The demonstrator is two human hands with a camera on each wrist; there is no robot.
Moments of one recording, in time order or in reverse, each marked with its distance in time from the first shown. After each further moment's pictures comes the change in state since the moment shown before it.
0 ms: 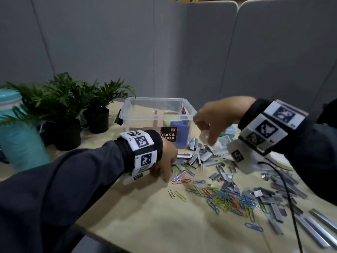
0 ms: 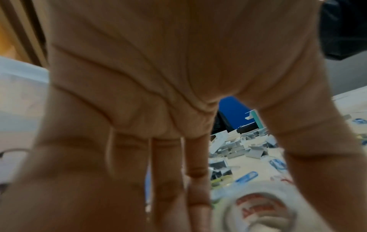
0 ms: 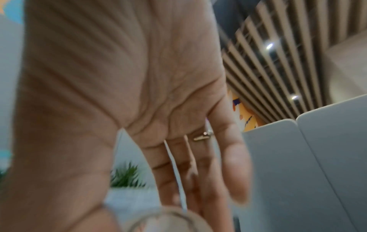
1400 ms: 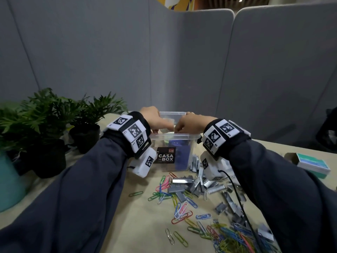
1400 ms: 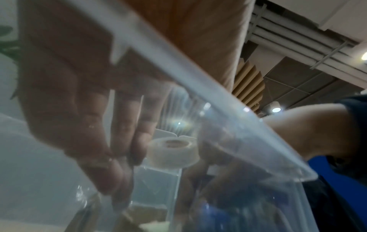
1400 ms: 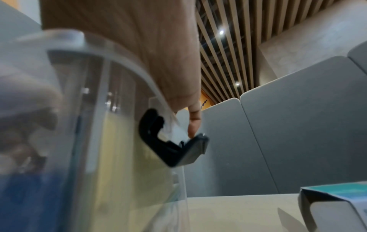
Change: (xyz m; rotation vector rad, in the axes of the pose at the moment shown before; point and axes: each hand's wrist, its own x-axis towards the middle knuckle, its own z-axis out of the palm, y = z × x) left_hand 0.032 -0.086 -0.074 -0.800 0.630 -0.319; right_hand 0.124 0.022 0.008 0.255 0.211 0.040
